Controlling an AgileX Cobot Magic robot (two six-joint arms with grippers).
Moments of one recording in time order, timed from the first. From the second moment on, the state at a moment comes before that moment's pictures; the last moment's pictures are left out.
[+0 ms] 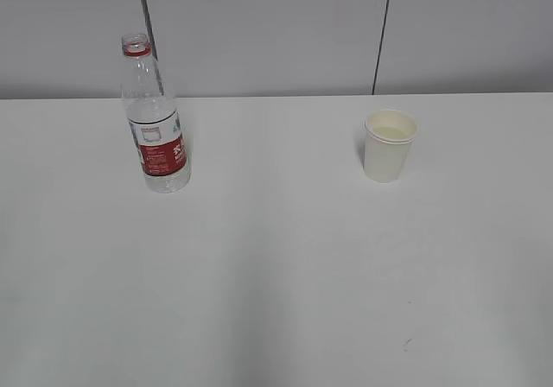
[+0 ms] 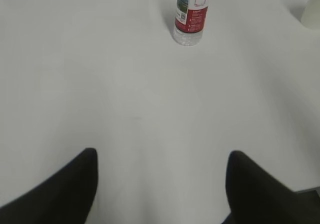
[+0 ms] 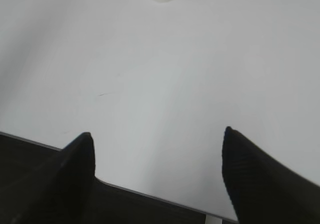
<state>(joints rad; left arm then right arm) -0.25 -0.02 -0.51 0.11 1.12 -0.11 0.12 0.03 -0.51 0.06 1.16 -0.14</state>
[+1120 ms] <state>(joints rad) -0.12 -0.02 -0.51 0.10 1.12 -0.11 0.04 -0.02 -0.50 0.05 1.16 -0.14</state>
